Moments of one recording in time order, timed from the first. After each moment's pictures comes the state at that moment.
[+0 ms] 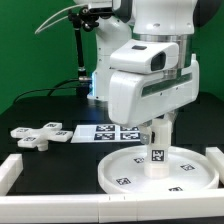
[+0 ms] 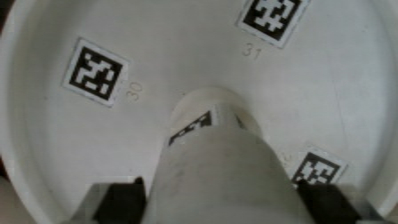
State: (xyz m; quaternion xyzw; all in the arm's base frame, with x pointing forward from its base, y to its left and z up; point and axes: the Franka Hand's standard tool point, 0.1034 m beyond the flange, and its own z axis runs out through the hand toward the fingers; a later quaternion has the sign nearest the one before) arm 0.553 0.032 0.069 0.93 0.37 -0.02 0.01
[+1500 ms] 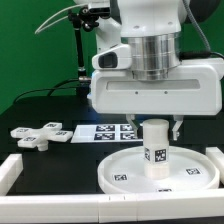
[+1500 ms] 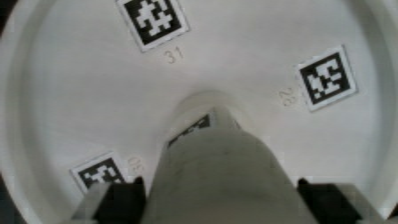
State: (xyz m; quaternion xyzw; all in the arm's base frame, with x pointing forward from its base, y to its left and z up) arm 0.554 0.029 0.068 0.97 -0.23 -0.02 -0.04
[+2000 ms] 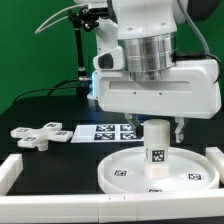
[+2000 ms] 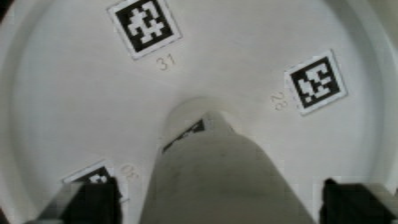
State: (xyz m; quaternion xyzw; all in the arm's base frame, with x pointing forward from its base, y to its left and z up) arm 0.553 0.032 0.067 0.95 -0.31 -0.02 -0.05
